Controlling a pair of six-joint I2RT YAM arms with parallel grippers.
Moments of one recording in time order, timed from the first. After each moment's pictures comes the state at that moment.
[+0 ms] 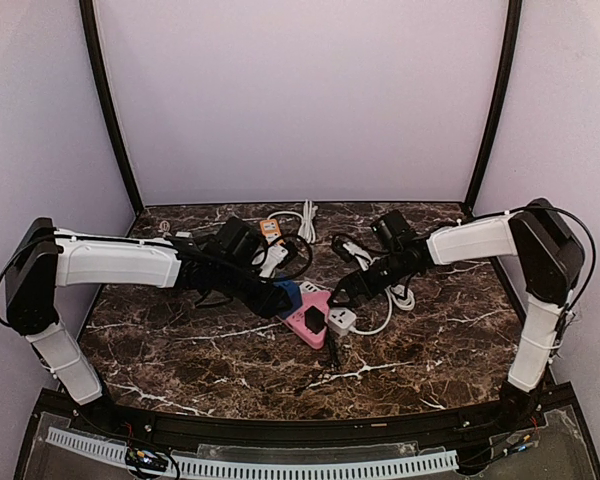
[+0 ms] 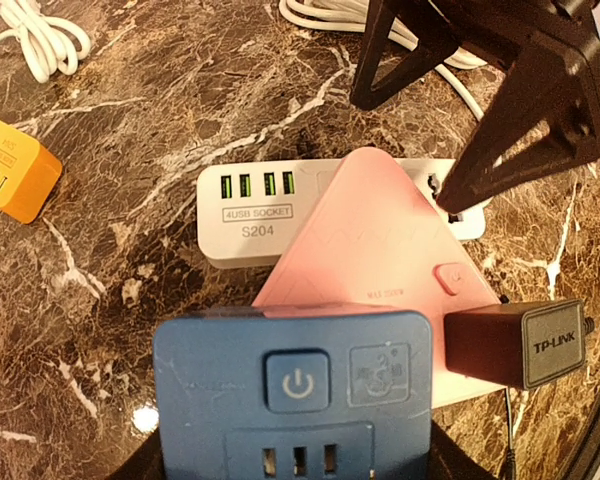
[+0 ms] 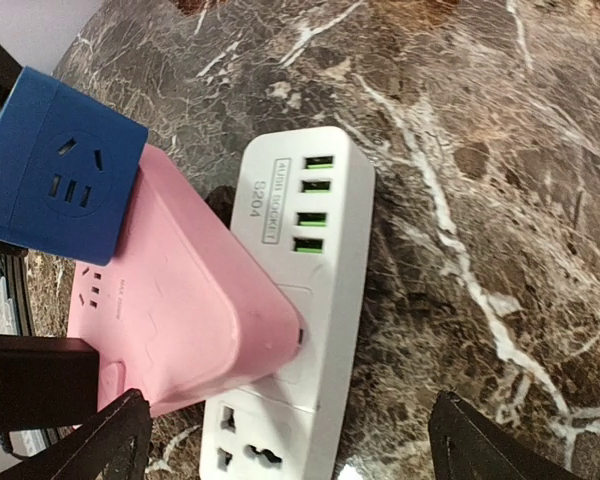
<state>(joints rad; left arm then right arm) -0.85 1.68 1.11 -0.31 0.09 -0.06 0.62 1.87 1.13 -0.26 -0.59 -0.02</state>
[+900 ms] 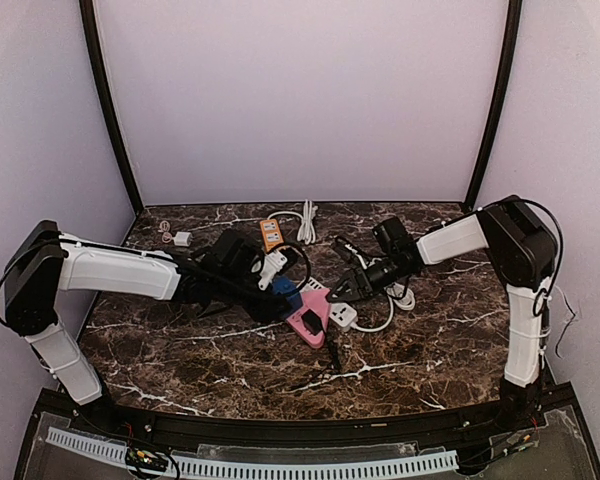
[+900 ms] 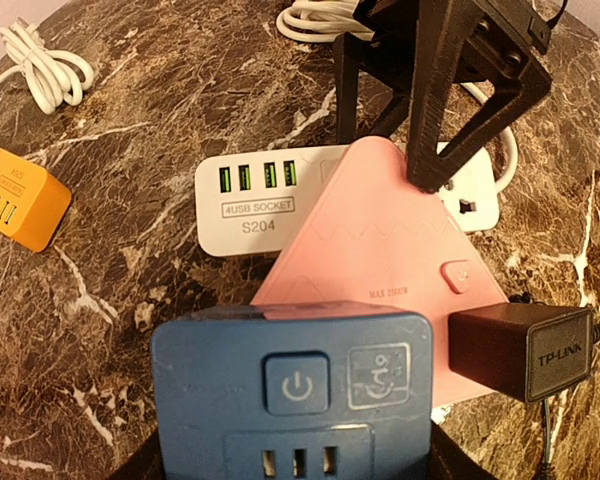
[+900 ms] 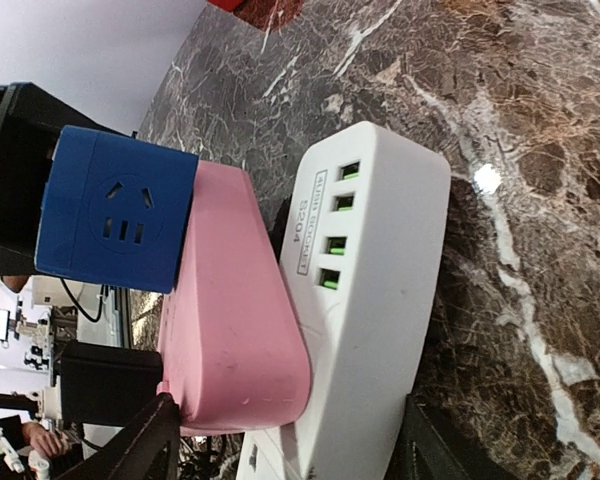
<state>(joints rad) -0.86 1.67 1.00 -0.13 0.06 0.03 0.52 2.07 1.20 -0.16 -0.98 0.08</state>
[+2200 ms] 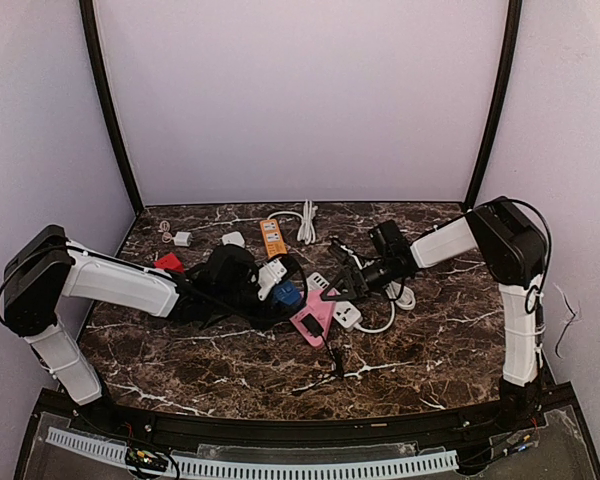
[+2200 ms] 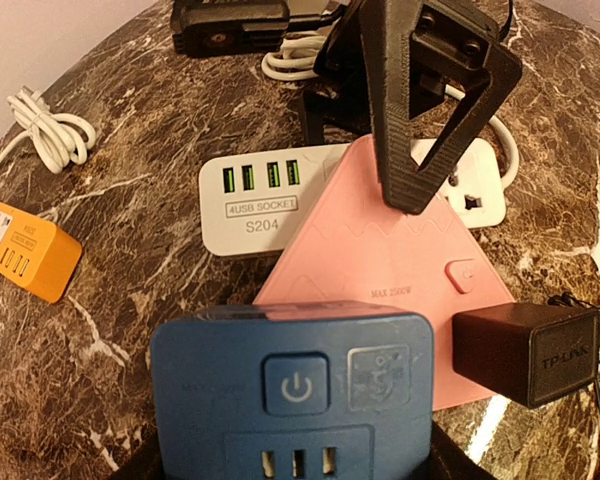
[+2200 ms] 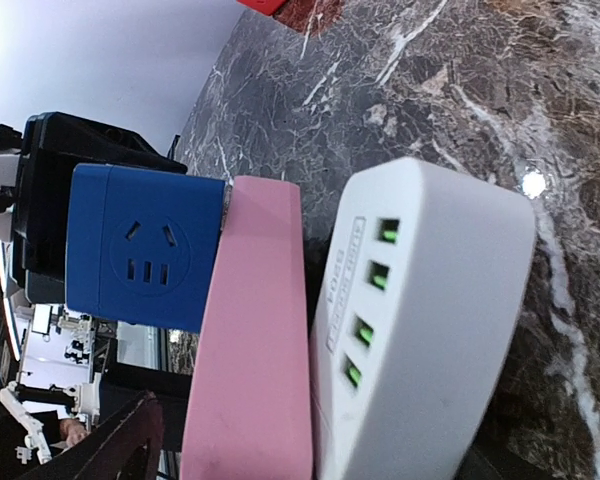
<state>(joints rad) -0.87 1.67 0.85 0.16 0.02 0.15 0.52 2.14 1.22 -0.06 -1.12 0.17</state>
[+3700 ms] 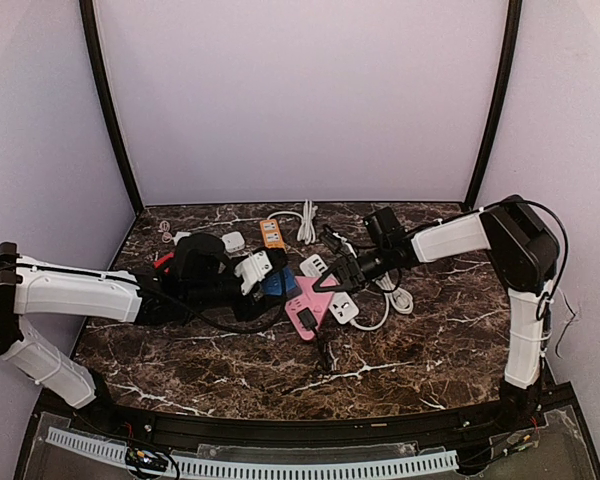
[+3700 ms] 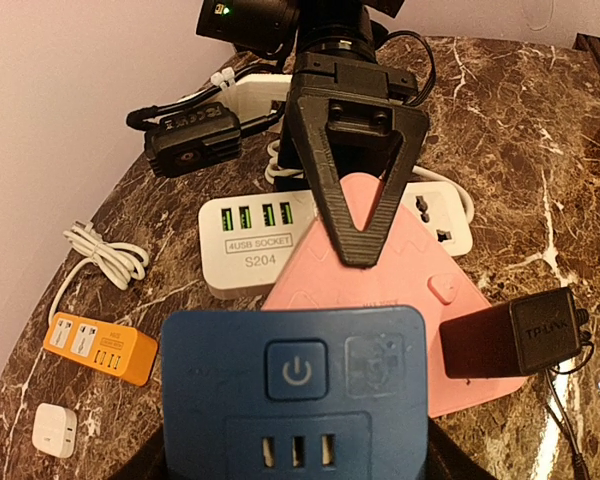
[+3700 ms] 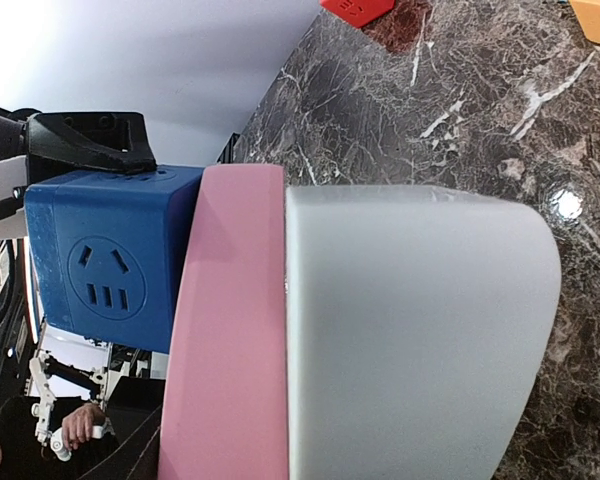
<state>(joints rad) -0.89 1.42 0.76 0.20 0.06 0.37 0.57 2.03 1.24 -0.06 -1.16 0.25</state>
